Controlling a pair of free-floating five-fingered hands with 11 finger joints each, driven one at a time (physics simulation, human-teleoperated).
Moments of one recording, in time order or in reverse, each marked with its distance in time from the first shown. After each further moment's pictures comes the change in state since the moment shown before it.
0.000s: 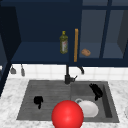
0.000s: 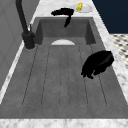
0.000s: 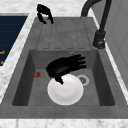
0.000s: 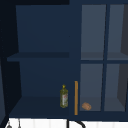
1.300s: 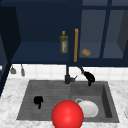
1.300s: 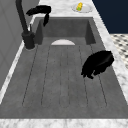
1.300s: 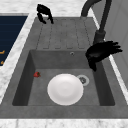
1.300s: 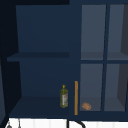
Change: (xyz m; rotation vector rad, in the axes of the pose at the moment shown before) left hand 0.000 0.000 0.000 0.000 0.000 0.000; right hand -0.015 0.008 -0.183 0.038 -0.118 0.022
